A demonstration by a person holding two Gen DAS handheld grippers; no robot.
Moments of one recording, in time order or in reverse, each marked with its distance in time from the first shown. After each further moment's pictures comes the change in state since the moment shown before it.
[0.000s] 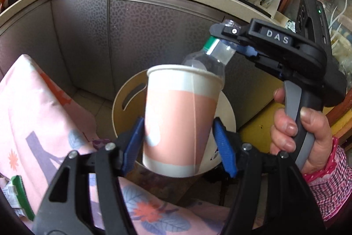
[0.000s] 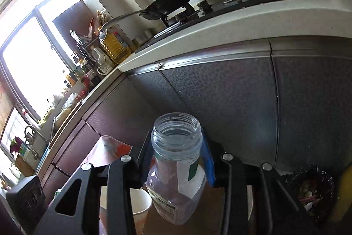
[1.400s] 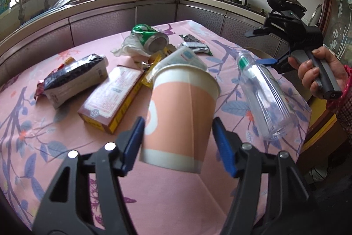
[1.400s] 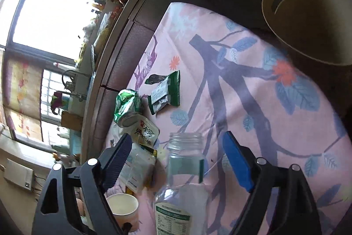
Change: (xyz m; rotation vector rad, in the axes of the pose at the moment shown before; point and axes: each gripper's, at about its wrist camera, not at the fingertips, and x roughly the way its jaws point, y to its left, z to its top) left arm -0.312 0.077 -0.328 -0.256 -0.228 0.423; right arm -0.026 0.199 -0.175 0.090 0.652 0.244
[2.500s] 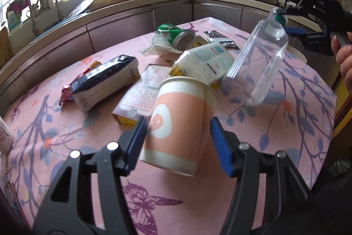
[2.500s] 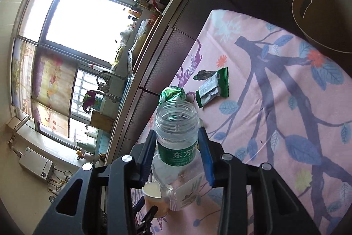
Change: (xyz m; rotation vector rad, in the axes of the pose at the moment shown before) left arm 0.008 0.024 -0.010 0.086 -0.001 0.160; right arm -0.043 0.025 -0.043 -0.013 -0.185 0.274
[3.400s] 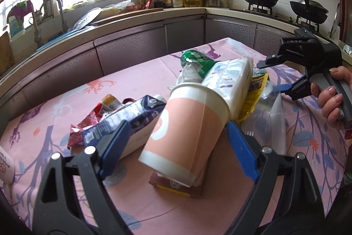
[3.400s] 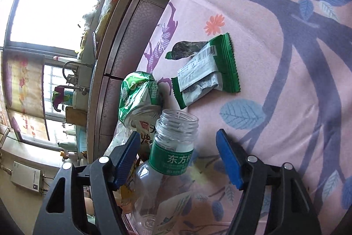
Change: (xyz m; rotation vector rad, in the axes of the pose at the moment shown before) left arm 0.035 0.061 0.054 -0.022 -0.087 0.011; right arm 0.142 -0.021 0.010 0.112 0.207 -0.159
